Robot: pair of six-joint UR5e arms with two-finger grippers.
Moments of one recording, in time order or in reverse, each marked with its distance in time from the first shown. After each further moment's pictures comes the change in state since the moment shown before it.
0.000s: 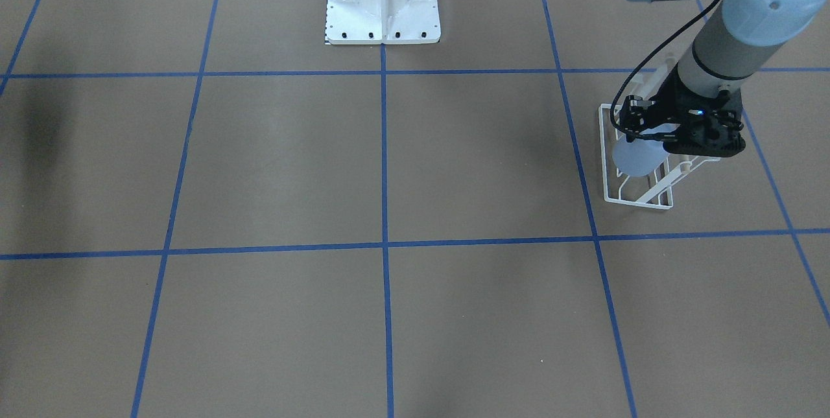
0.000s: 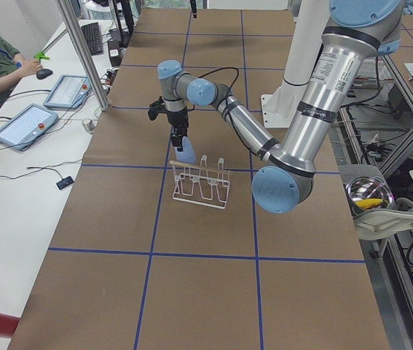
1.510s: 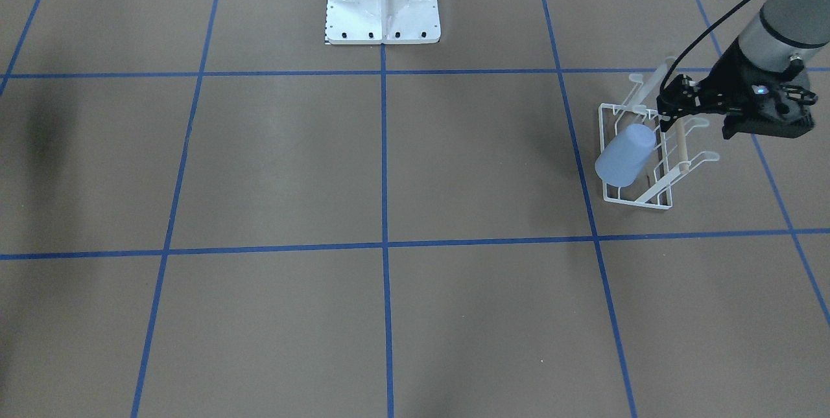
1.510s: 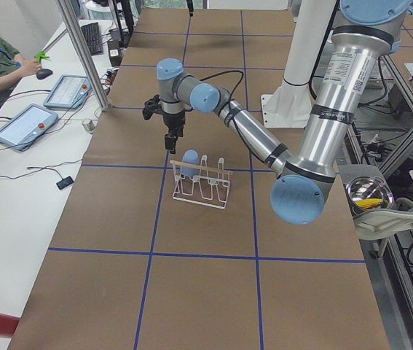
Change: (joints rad) left arm -0.150 0.107 -0.064 -0.107 -0.057 0.105; right arm -0.009 0.033 0.000 0.014 -0.133 0.001
